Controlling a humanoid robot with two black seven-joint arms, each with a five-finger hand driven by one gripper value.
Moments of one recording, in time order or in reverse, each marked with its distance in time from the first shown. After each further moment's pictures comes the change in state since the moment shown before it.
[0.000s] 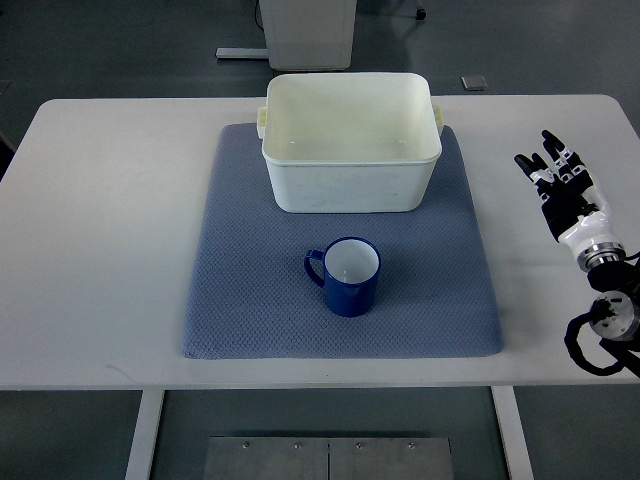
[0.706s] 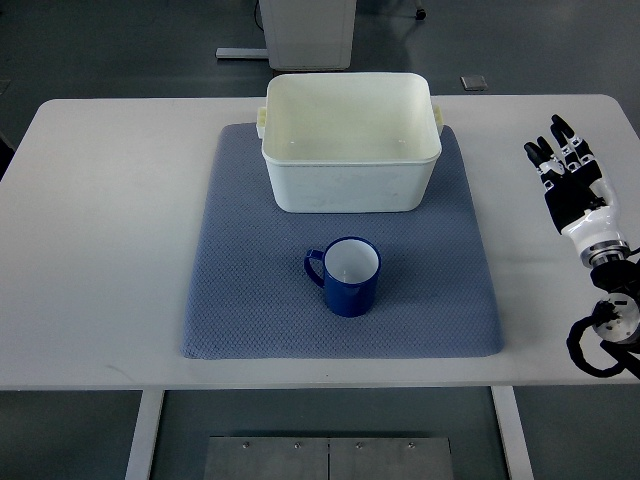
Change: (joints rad) left arm 0.000 0.000 0.000 0.000 0.000 0.000 0.000; right arm -0.025 -0.006 0.037 0.040 -0.002 0.066 0.068
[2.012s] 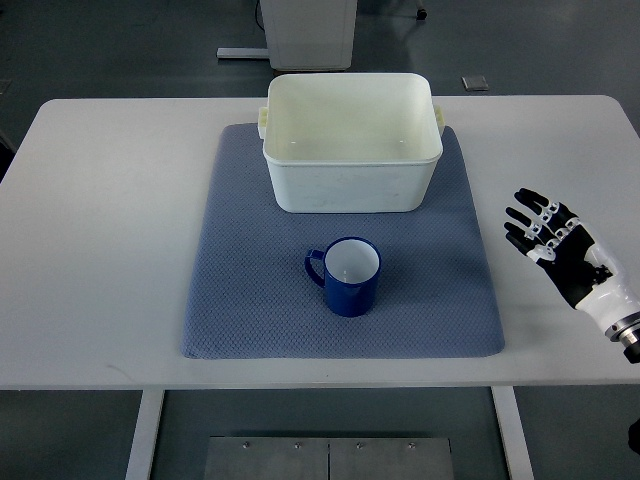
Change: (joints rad) left arm 0.000 0.000 0.000 0.000 0.000 0.000 0.000; right arm -0.208 -0.267 -0.107 0.340 -0.265 0.004 0.000
